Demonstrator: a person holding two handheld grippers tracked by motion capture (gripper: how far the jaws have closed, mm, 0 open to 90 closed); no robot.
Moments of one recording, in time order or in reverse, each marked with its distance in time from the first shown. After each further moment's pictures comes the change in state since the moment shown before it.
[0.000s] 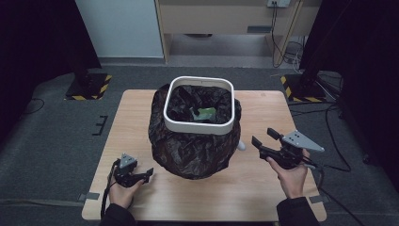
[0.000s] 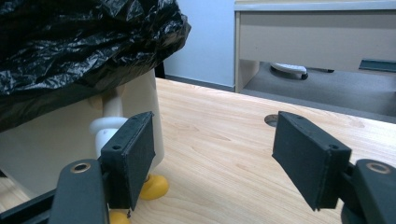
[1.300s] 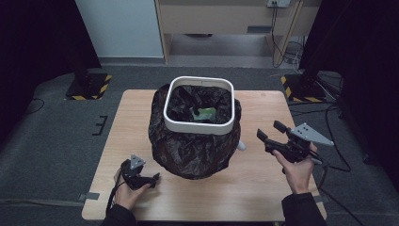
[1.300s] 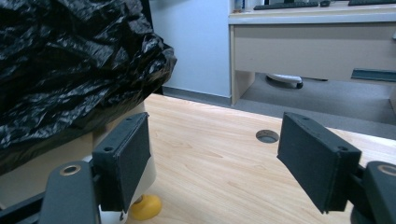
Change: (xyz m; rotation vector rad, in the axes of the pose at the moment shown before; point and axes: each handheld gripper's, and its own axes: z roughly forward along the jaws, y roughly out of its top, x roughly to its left) left arm -0.014 0.001 0.013 0.057 0.009 0.126; right arm -0.012 0.022 -0.005 -0.039 -0.013 0.014
